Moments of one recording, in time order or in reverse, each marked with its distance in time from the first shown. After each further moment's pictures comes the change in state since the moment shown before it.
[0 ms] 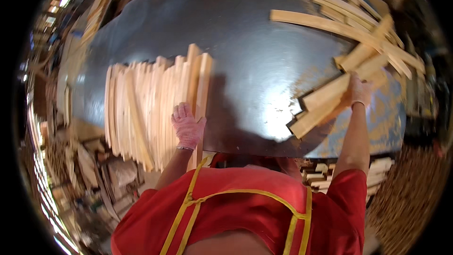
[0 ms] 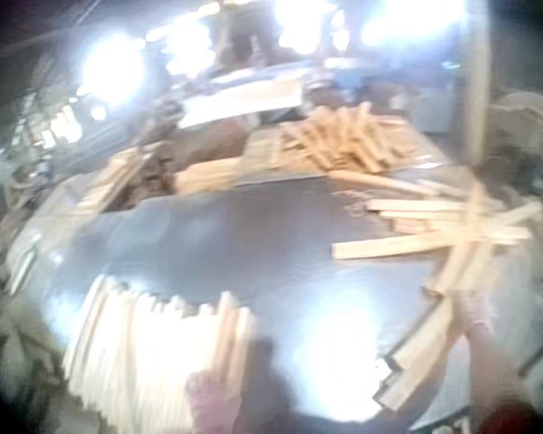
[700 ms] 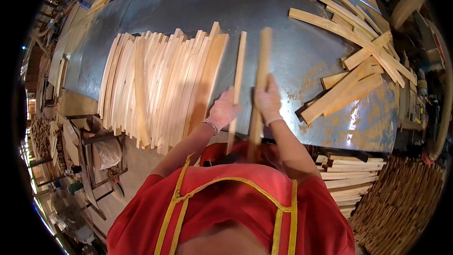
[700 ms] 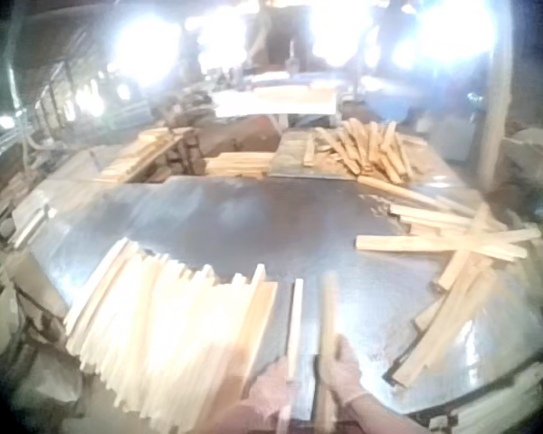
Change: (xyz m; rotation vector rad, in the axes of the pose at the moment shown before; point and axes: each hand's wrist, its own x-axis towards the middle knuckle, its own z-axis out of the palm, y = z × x) left_hand -0.035 0.057 0.012 -0.663 -0.278 0.118; right_hand -0.351 -0.066 0.132 0.399 -0.487 -0.506
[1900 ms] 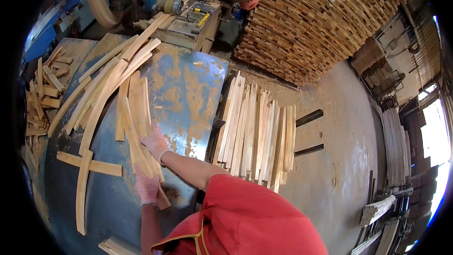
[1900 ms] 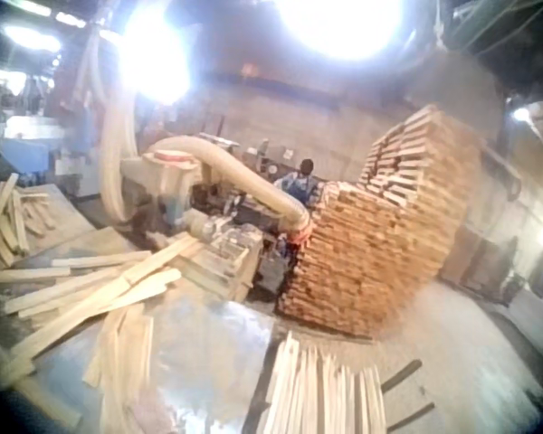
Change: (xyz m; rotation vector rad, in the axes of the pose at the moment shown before) left_hand 0.092 0.279 0.170 0.149 -0.402 0.615; right_hand 0.108 0.119 -0.273 0.505 0.743 0.459
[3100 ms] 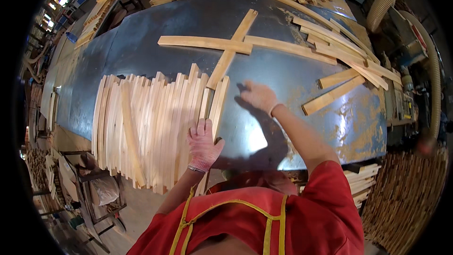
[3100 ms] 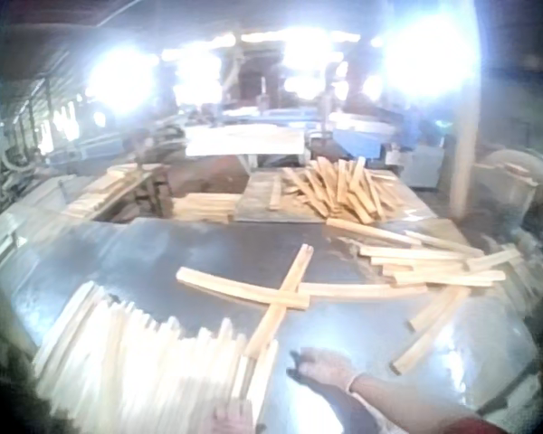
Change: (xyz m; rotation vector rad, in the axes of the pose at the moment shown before) left_hand -0.296 -0.151 -0.091 0.358 0.603 -0.483; right_hand -0.187 -0.029 0.211 -0.885 -1.258 -0.691
